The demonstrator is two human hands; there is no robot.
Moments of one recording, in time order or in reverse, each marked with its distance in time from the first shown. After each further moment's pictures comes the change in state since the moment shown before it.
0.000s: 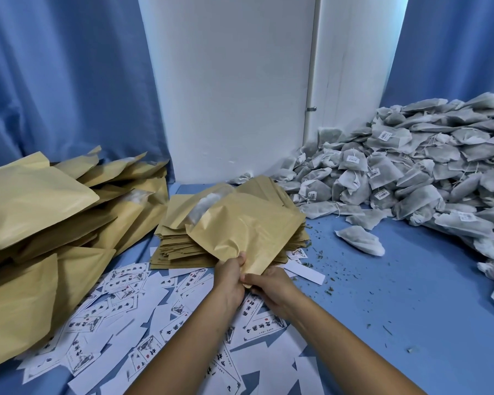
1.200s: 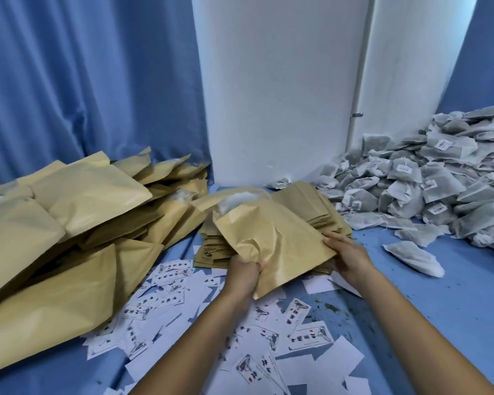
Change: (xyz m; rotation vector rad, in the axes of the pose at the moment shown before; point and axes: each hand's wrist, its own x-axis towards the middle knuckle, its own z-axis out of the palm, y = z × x) left_hand -0.005 0.039 -0.049 0.394 -0.030 0.170; right_hand 0.049 -0.065 -0.050 0.165 0.241 -0.031
